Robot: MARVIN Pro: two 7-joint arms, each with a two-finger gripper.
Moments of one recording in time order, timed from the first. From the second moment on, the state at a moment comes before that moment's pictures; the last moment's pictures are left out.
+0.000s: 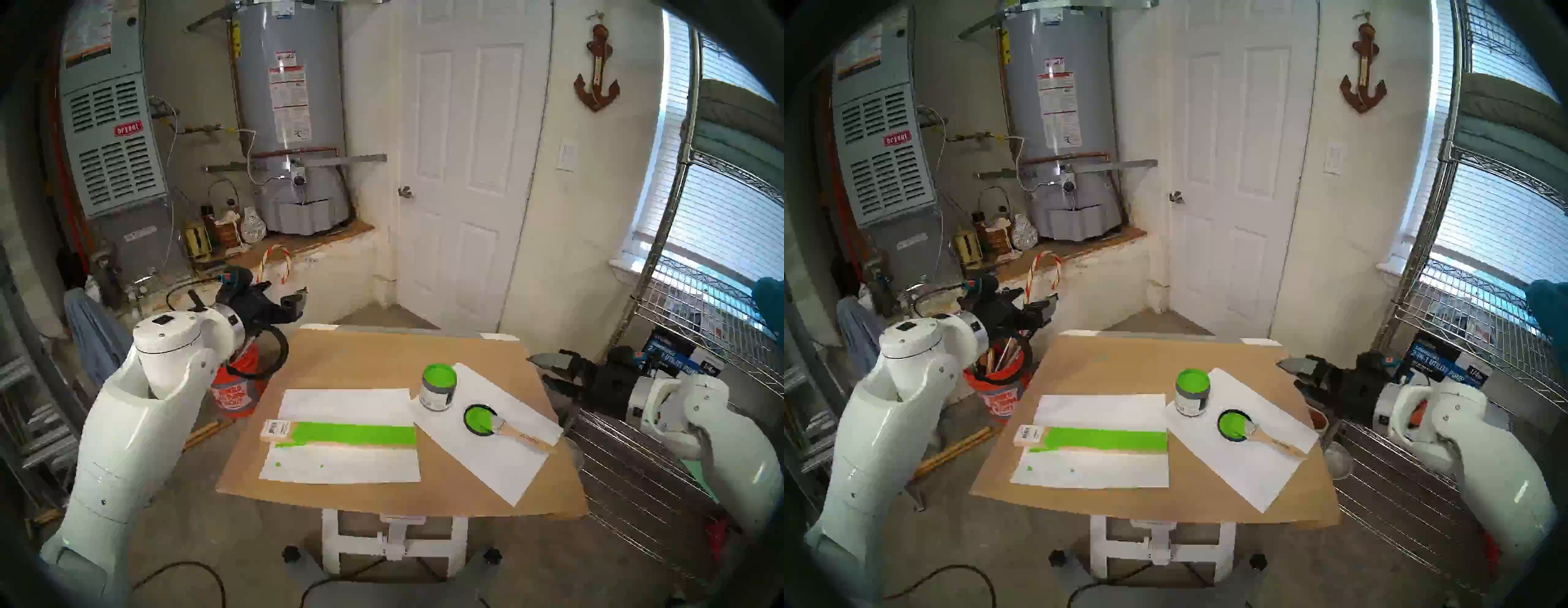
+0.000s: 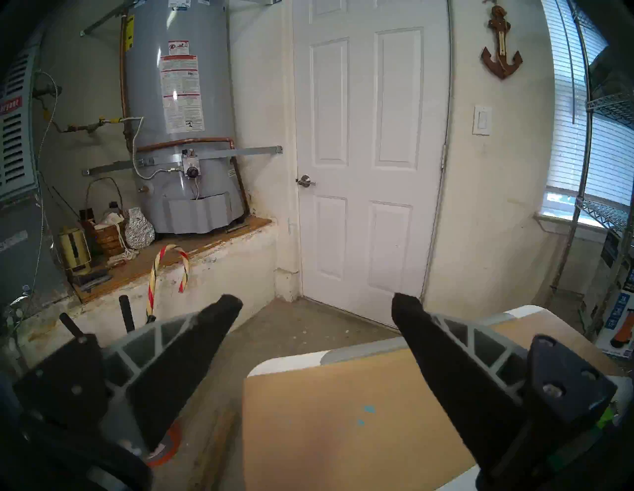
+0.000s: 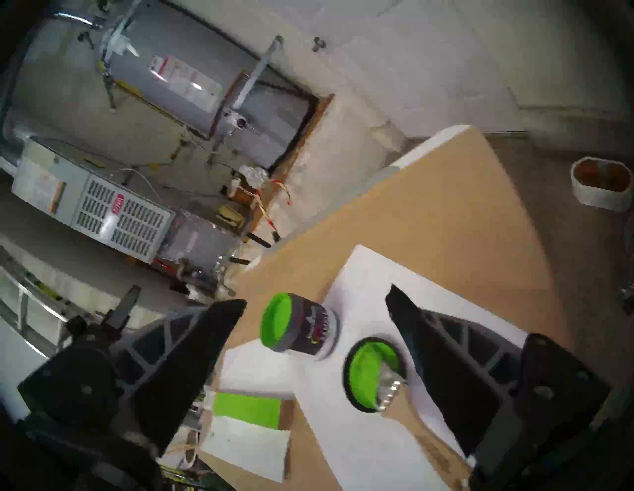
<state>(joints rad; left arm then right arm) 1.48 -1.00 -1.54 -1.93 -0.62 0.55 -0.02 -1.97 -0.60 1.71 -2.01 1.84 0.43 -0.04</state>
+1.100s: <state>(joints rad) 1.48 -1.00 -1.54 -1.93 -0.62 0.55 -0.02 -1.63 -0.79 1.28 -2.15 1.15 0.12 -0.32</state>
